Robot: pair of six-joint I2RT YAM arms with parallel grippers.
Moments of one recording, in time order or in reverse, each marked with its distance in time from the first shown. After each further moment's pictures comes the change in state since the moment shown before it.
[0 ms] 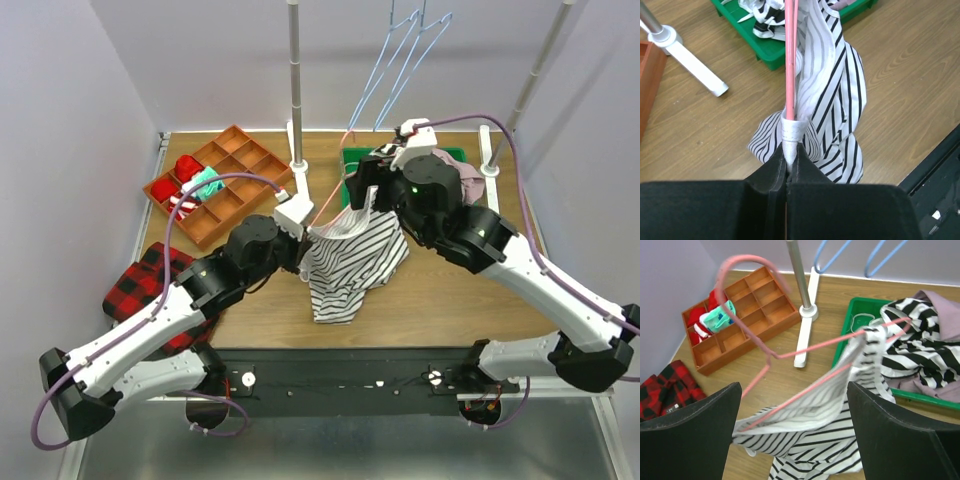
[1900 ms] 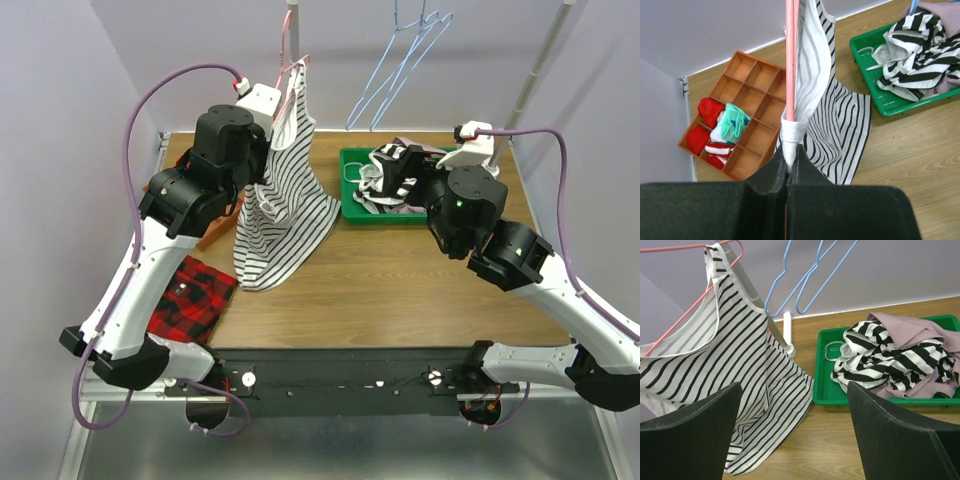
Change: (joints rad) left arm 0.249 0.396 0.959 -0.606 -0.248 0.151; right arm 0.000 -0.165 -0.078 0.073 0.237 0.056
